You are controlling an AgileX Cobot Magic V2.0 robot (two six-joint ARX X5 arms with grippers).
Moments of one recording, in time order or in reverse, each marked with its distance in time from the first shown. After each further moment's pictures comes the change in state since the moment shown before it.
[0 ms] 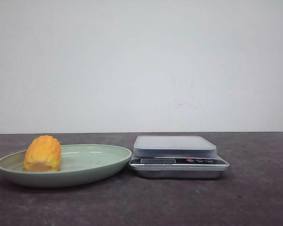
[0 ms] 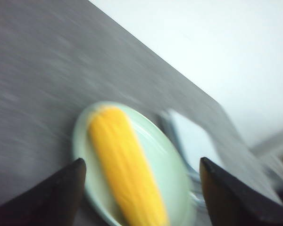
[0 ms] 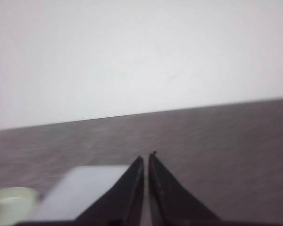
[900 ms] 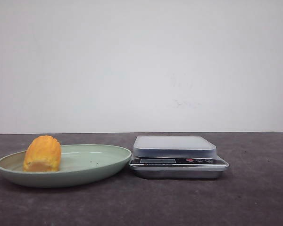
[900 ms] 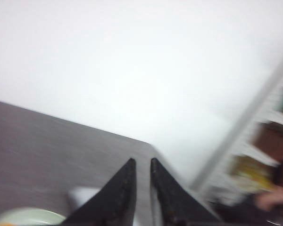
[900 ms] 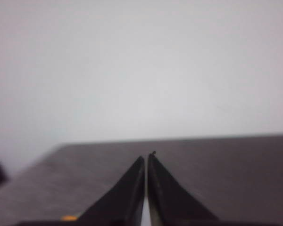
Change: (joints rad) left arm -0.005 0.252 0.741 -0.233 -0.088 0.107; right arm -0.001 0.295 0.898 -0.691 -0.051 -0.105
